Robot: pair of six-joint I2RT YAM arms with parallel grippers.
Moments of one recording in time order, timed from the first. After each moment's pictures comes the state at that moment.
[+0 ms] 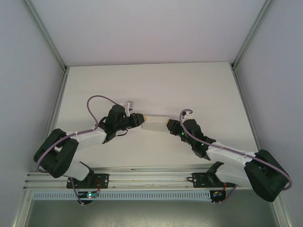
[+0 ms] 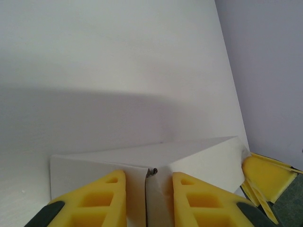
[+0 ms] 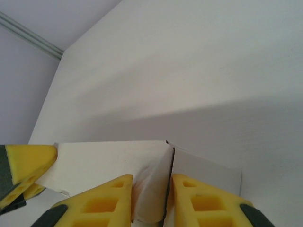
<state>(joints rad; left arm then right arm) -0.52 1.46 0.57 0.37 0.42 -0.83 0.67 1.12 0.30 0.35 0.06 0.85</state>
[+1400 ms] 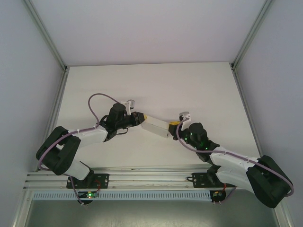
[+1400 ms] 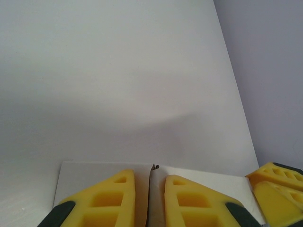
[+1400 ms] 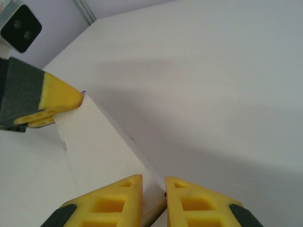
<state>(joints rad) -0.52 1.50 0.60 0.37 0.42 -0.79 0.65 1.05 0.19 0.51 -0.05 0.39</state>
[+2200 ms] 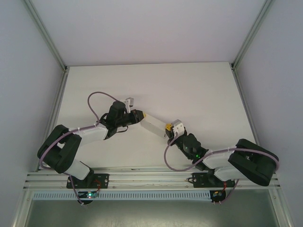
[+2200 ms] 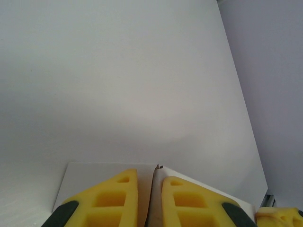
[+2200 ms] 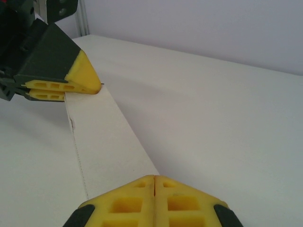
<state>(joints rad) -0.50 1.52 0.63 0.36 0.42 -0.79 0.91 1.29 0.09 0.99 0.33 0.07</state>
